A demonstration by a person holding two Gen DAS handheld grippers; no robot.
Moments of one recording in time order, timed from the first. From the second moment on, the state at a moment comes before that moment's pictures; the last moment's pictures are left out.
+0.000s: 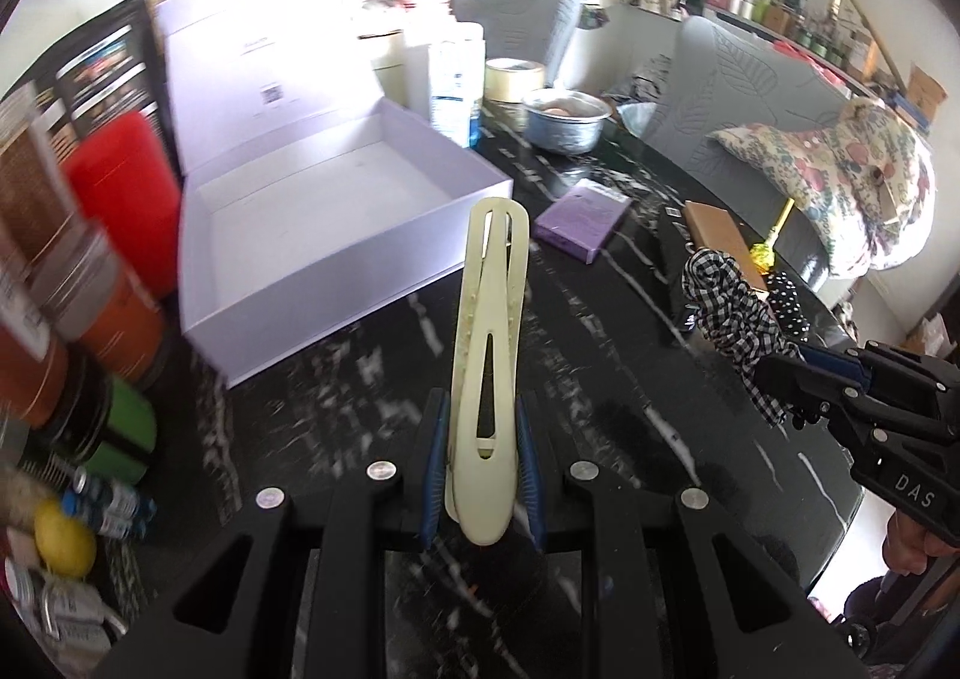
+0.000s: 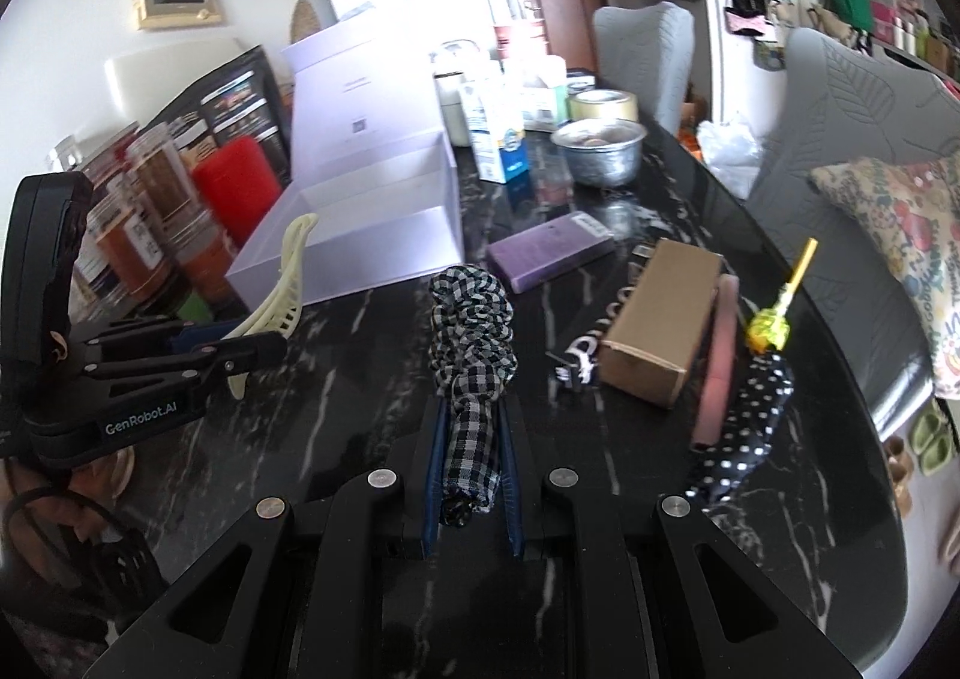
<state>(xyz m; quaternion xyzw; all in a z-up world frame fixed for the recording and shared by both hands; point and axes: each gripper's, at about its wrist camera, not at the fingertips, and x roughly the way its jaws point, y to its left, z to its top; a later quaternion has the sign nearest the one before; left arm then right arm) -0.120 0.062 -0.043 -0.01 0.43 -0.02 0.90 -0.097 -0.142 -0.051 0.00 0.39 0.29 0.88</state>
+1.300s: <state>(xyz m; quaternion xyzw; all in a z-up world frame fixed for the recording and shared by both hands) -0.102 0.122 -0.015 -0.05 0.40 0.06 0.91 -0.077 -0.044 -0.023 -0.07 0.36 0.41 0.84</state>
